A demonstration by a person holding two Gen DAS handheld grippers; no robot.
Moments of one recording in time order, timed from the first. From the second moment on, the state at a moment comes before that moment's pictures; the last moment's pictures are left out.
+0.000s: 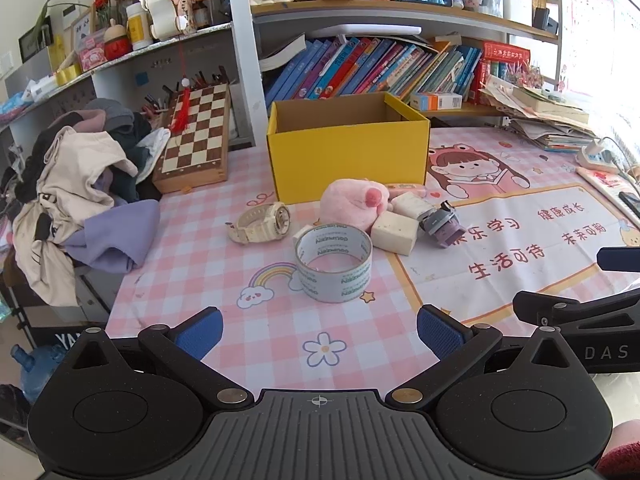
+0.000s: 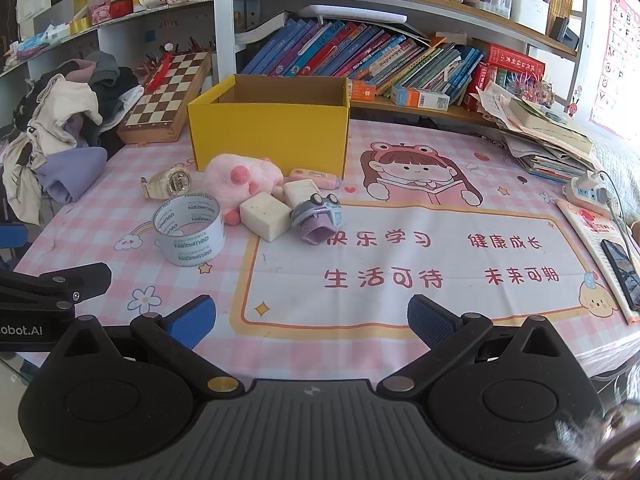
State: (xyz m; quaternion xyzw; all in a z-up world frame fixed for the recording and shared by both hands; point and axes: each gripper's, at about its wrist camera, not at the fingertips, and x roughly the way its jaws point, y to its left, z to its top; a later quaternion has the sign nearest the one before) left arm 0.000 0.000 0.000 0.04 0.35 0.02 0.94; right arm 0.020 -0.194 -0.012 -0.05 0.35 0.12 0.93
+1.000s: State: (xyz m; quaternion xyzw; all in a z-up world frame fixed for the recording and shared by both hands) left arm 0.002 0.002 -0.004 0.03 0.36 0.02 0.93; right arm 0.019 -0.193 -0.011 -0.05 0.35 0.12 0.93
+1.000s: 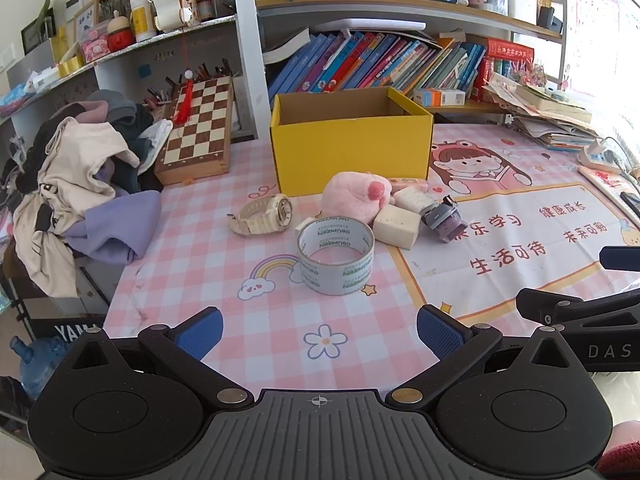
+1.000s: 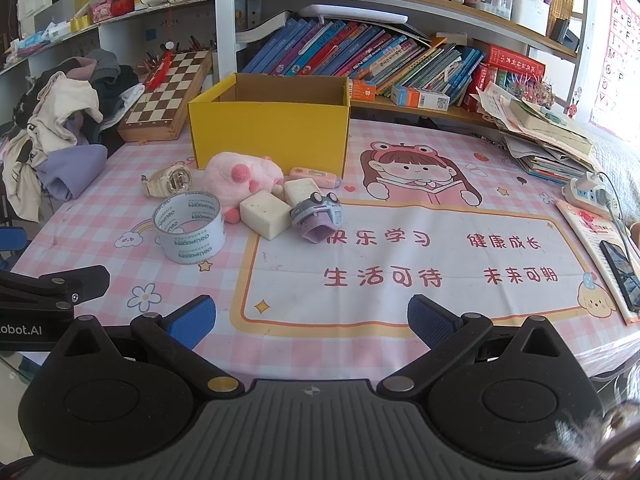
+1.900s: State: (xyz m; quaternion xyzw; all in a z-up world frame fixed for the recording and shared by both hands) left arm 0.004 0.004 -0.006 0.03 0.36 0.02 0.93; right arm 0.020 -0.192 -0.015 -0.06 0.35 0.12 0.93
